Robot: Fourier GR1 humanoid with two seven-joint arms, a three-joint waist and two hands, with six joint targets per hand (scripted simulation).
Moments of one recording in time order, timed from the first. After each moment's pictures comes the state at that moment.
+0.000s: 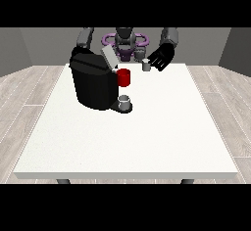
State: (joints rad) left arm -0.85 0.35 0.01 -0.71 -0.62 -0.09 -0.21; right arm -0.23 -0.02 -0.05 -1.25 -0.02 -0.16 -0.10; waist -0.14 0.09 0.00
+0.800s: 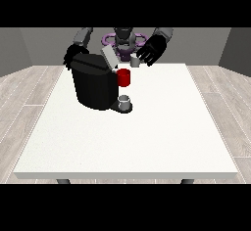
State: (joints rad) left arm -1.08 0.45 0.12 -0.68 -0.60 -0.14 -0.12; right arm -0.32 -0.02 -0.01 -1.32 -0.02 -0.14 -0.07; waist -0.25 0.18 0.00
